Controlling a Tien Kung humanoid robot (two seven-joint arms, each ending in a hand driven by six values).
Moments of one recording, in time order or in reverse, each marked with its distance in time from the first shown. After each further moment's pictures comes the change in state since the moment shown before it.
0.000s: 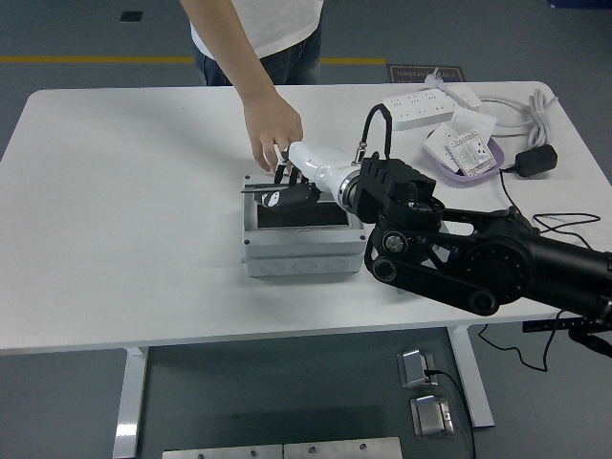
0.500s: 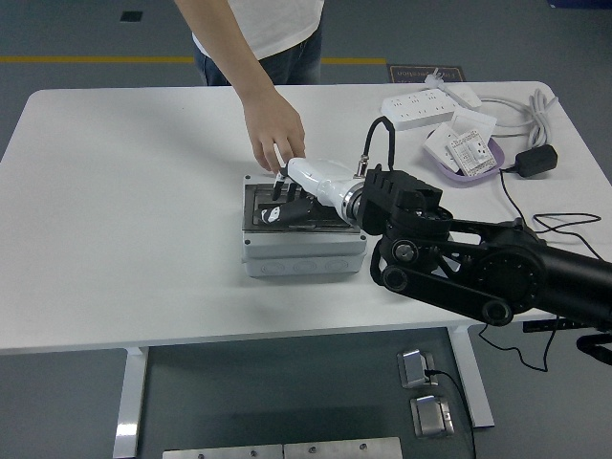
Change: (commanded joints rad) left arm 0.001 -0.003 -0.001 0.000 -0.001 -0.002 0.000; right arm -0.054 -0.036 0.077 0.031 -0.012 0.029 0.000
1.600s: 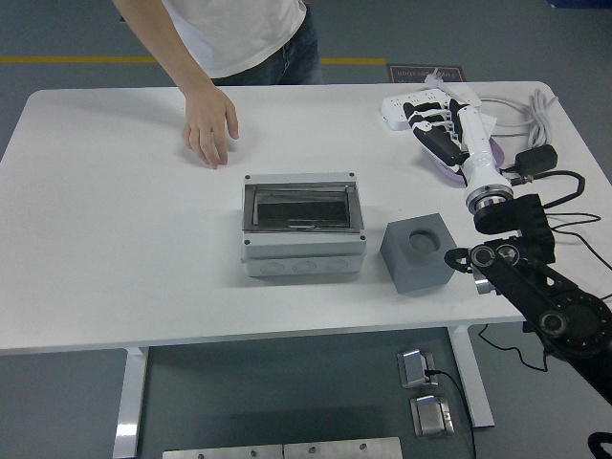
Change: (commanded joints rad) left arm 0.014 -0.021 -0.029 0.000 0.016 0.005 0.001; right arm -0.531 -0.003 0.589 -0.071 0.195 -0.587 0.528
